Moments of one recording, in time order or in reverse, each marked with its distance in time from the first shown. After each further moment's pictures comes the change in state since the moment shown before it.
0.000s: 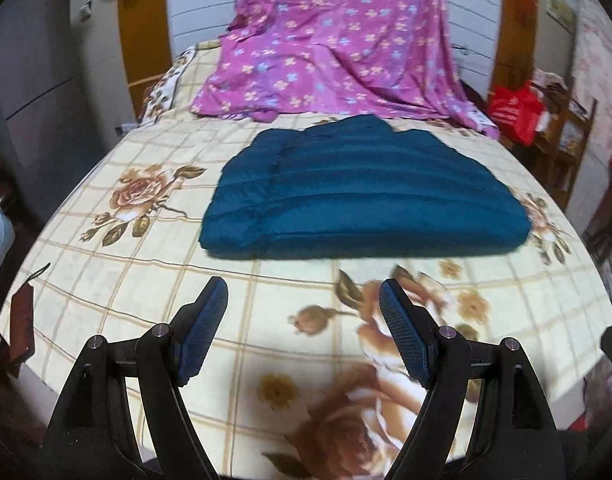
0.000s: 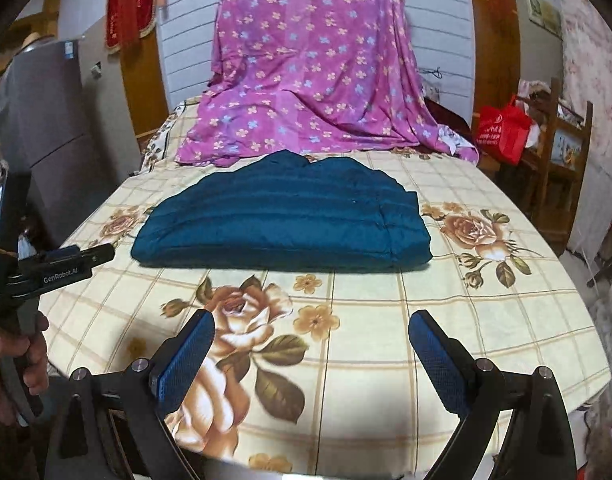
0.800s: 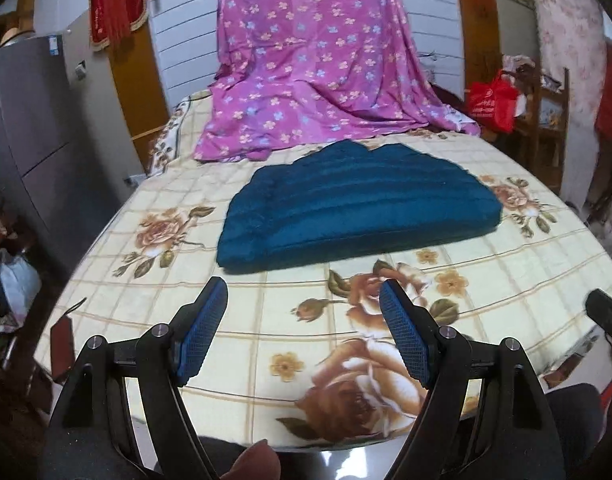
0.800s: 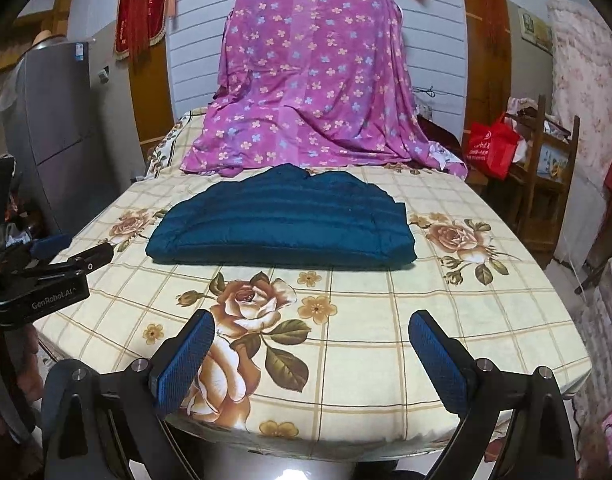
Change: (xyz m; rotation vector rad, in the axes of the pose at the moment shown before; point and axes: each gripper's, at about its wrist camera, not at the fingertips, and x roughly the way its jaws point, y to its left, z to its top) left arm -0.083 -0.034 -0.026 0.131 -0.119 0.023; right arm -0.057 0.013 -0.018 -0.017 -0.052 -0.025
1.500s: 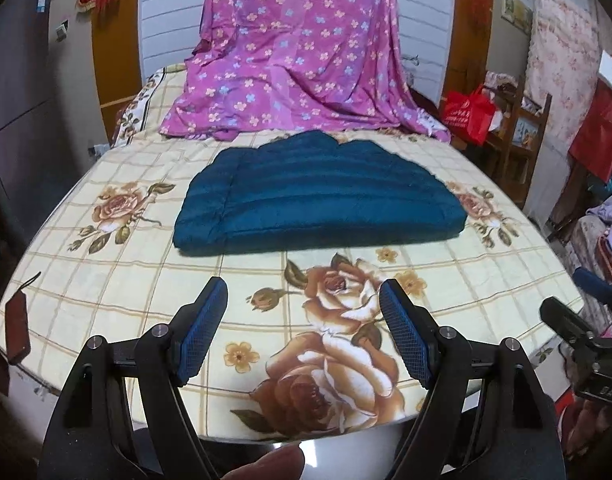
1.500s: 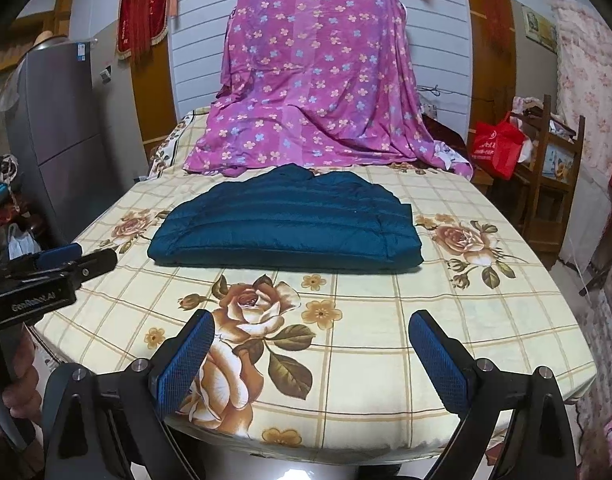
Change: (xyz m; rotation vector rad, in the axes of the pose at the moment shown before) left arm 0.017 0.006 0.002 -0.090 0.066 -0.130; right arm 0.012 -0.002 0.004 -0.003 0.005 0.019
